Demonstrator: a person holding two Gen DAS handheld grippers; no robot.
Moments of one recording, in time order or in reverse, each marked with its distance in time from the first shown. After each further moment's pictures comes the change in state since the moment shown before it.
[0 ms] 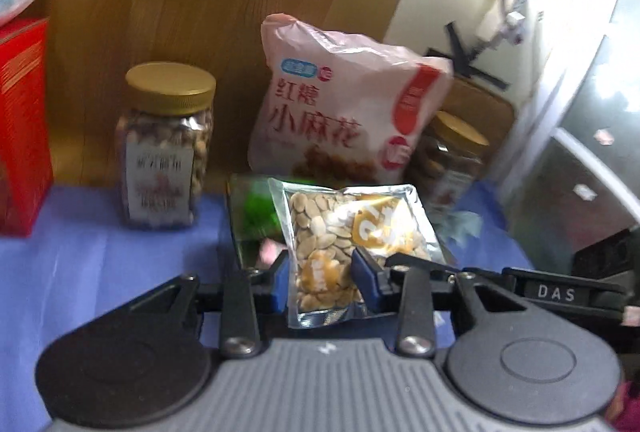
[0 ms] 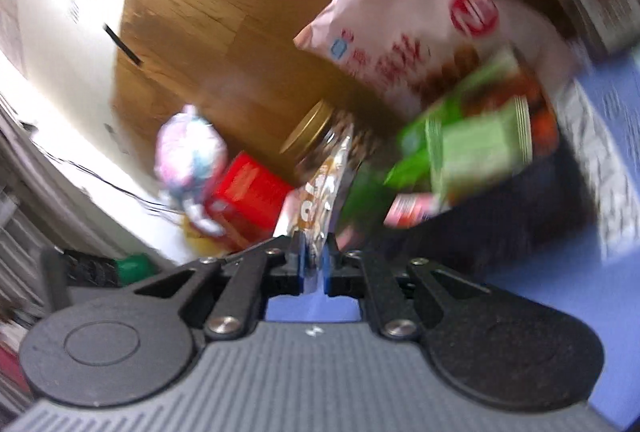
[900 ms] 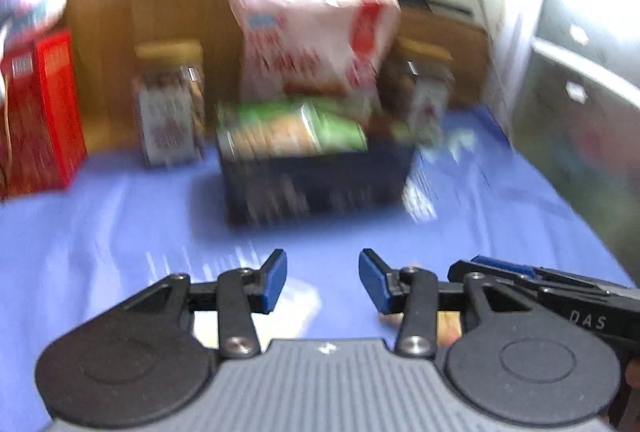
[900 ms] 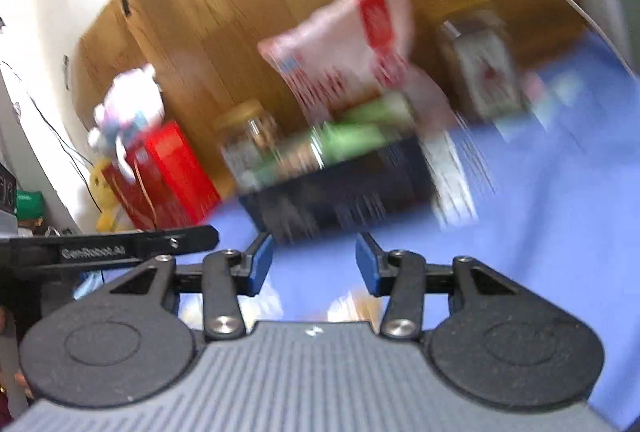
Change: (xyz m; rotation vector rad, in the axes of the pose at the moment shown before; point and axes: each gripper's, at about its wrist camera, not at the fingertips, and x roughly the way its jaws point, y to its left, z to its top) left arm -0.055 -0.069 -0.123 0.174 0.010 0.124; right arm -0.093 0.008 -0.117 -0.273 -0.146 -0.335
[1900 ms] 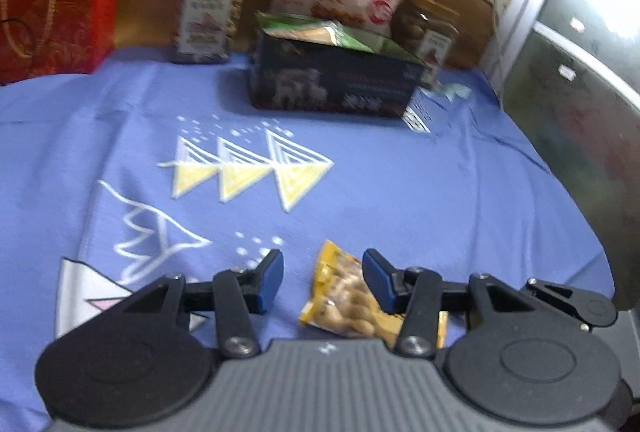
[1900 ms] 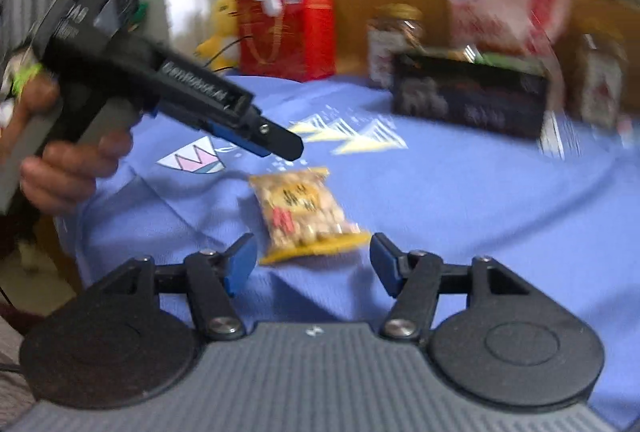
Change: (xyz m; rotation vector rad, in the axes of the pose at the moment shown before) left arm -0.036 0.029 -0.064 -0.134 0.113 -0.074; right arm -0.039 0.057 -0.093 -0.471 0.201 0.171
